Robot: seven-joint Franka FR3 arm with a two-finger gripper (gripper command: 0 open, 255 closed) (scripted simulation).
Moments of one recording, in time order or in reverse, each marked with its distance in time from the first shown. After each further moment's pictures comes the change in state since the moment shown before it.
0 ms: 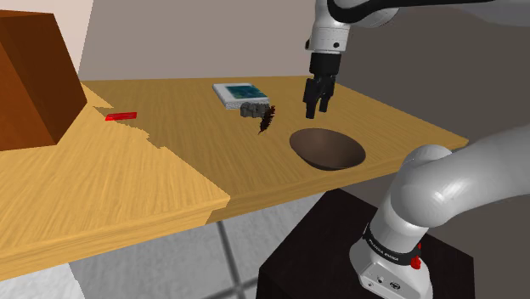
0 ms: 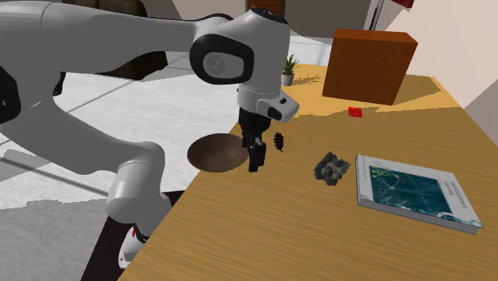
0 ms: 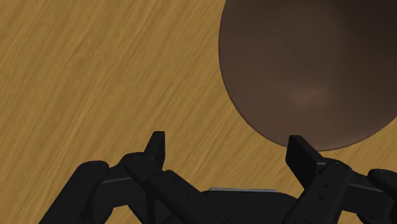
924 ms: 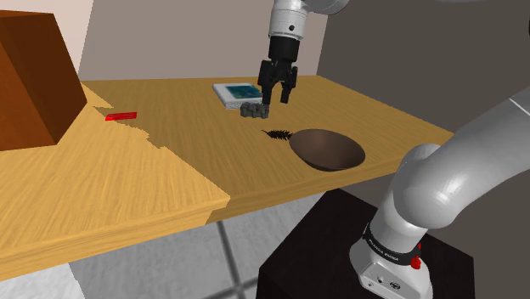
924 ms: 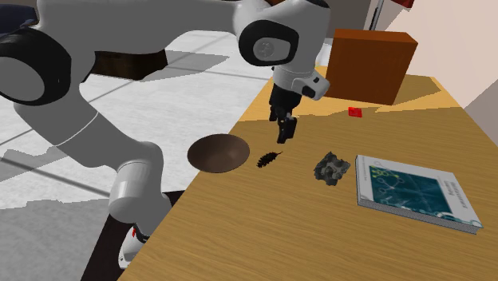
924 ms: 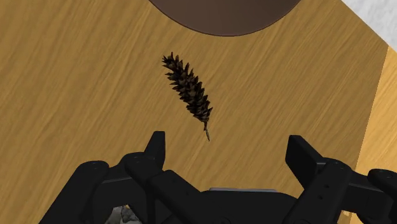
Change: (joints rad) arm 0.070 0.282 0.051 0.250 0.173 0.051 0.102
